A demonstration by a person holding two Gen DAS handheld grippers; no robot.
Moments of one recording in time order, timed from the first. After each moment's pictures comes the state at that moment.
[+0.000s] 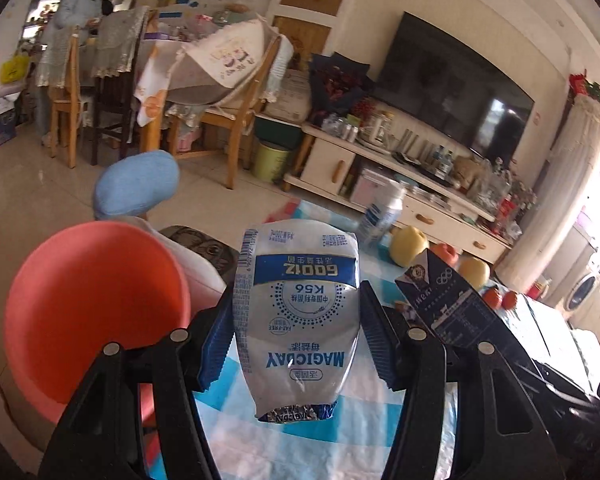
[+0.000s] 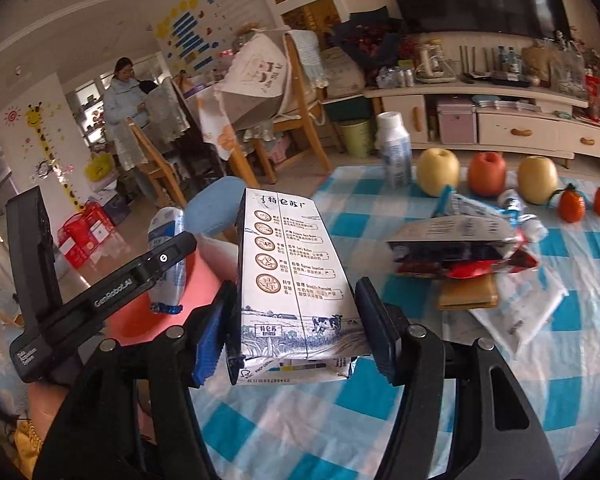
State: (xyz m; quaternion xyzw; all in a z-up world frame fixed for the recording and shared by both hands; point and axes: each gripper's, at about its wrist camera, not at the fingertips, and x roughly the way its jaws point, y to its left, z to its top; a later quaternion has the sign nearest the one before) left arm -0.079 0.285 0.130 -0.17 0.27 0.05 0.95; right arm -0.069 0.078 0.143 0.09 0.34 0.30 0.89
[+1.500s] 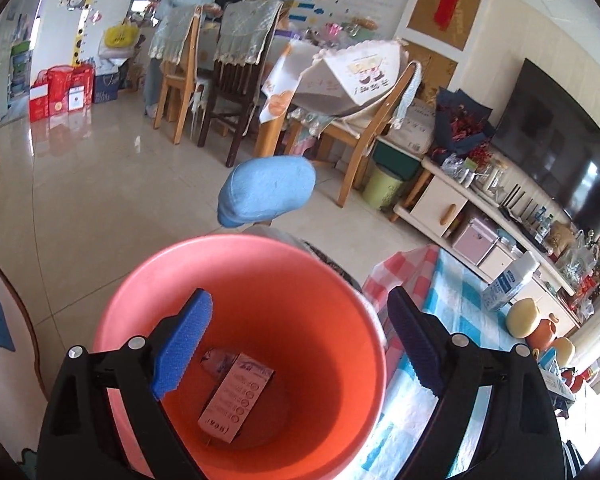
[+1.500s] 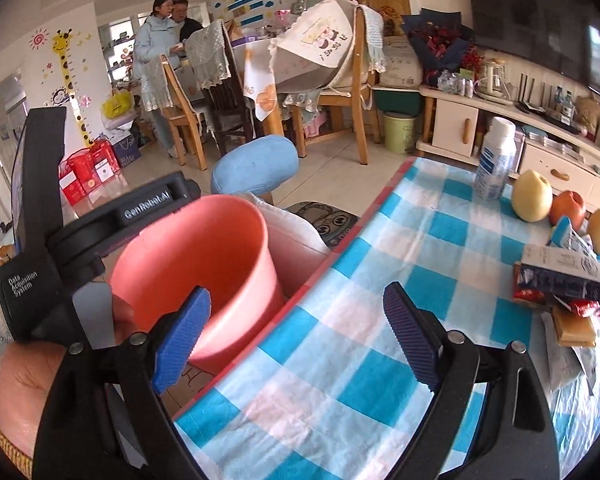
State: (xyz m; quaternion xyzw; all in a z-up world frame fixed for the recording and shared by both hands) left arm -0.074 0.403 0.102 -0.22 0.25 0.22 0.91; right arm -0.070 0.201 0.111 -0.02 0.35 0.30 0.89
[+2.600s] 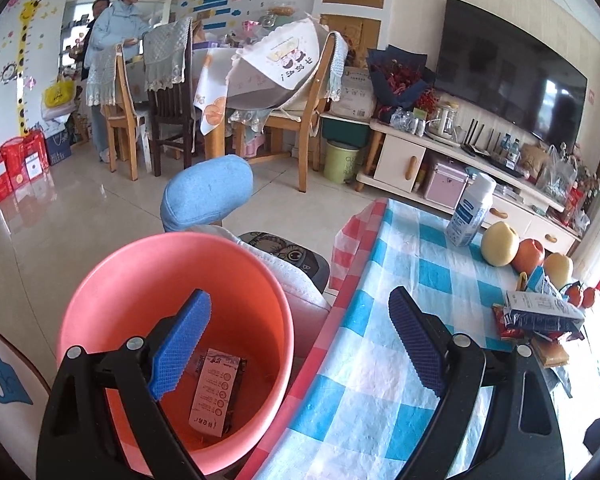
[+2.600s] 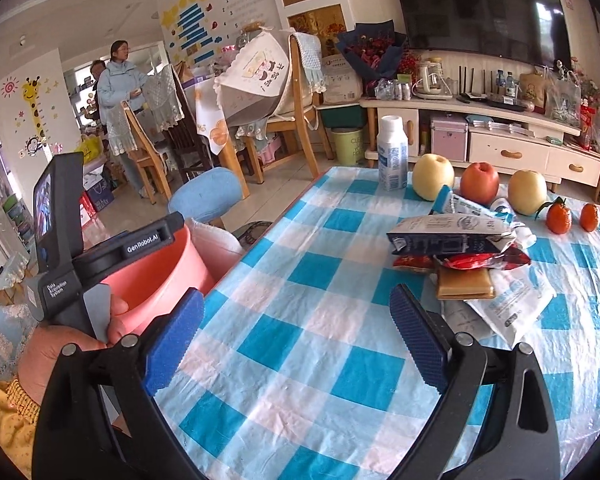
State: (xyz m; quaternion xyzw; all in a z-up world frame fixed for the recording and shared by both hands) left arm -0.056 0.313 0.111 -0.10 0.29 0.16 0.94; right arm -0.096 0.068 0.128 0.04 0.31 0.24 0.92
